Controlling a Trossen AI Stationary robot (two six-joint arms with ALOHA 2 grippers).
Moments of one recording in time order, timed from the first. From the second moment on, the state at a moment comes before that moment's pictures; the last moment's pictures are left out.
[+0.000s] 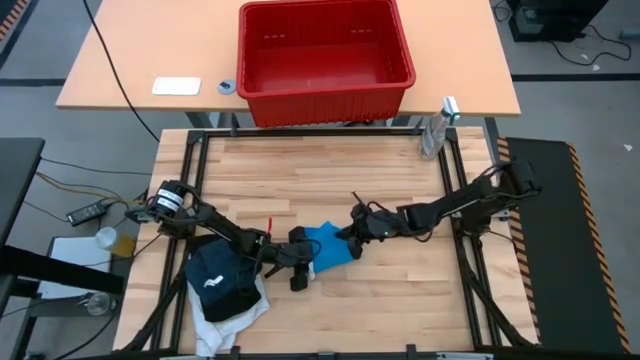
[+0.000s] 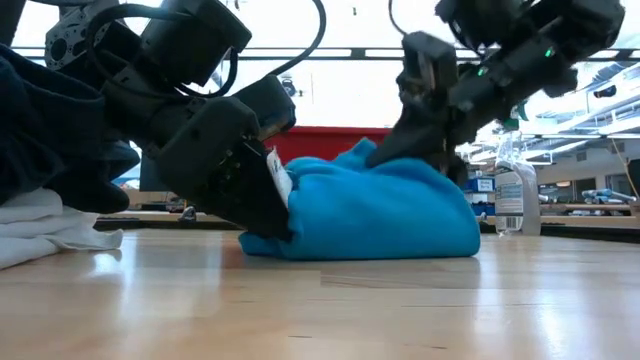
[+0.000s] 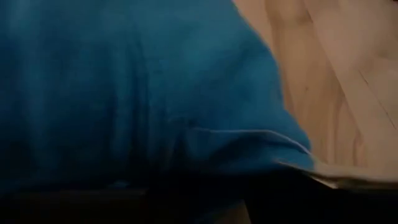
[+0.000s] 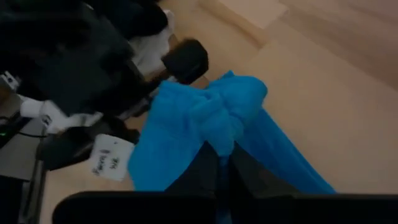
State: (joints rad) left arm -0.32 1.91 0.75 0.57 -0.24 -0.32; right arm 0.17 1.57 0.65 0.37 0.19 0.78
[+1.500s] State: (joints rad) left arm -0.32 1.91 0.75 0.57 -0.23 -0.36; right arm 0.04 1.34 0.64 -0.11 0.07 0.59
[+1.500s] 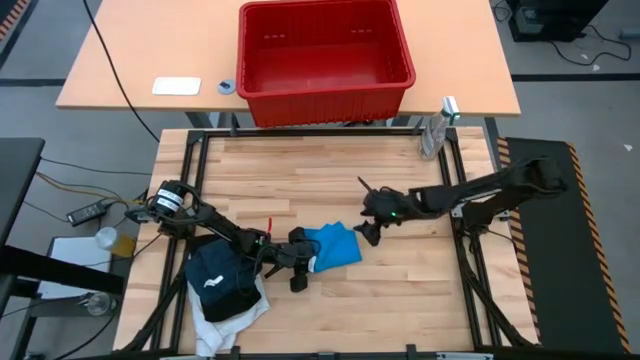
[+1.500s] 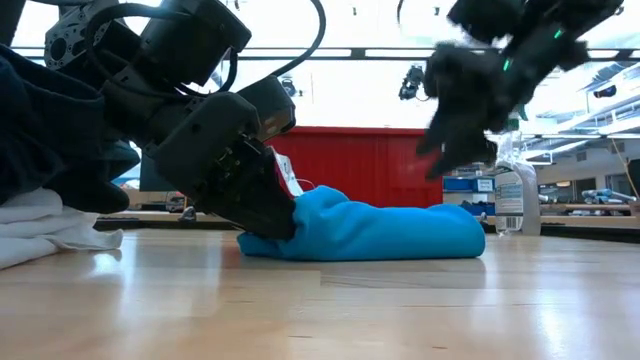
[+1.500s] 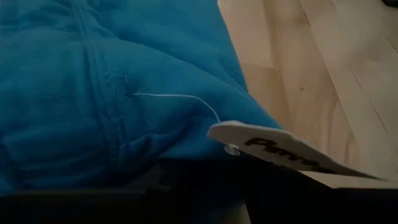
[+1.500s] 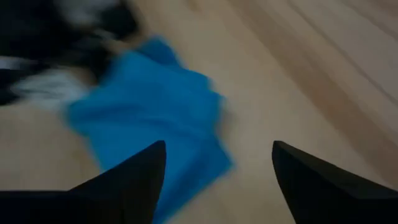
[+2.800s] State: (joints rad) left arm -0.33 1.40 0.75 0.05 -0.24 -0.42; right arm 0.20 1.84 0.65 0.45 0.20 0.47
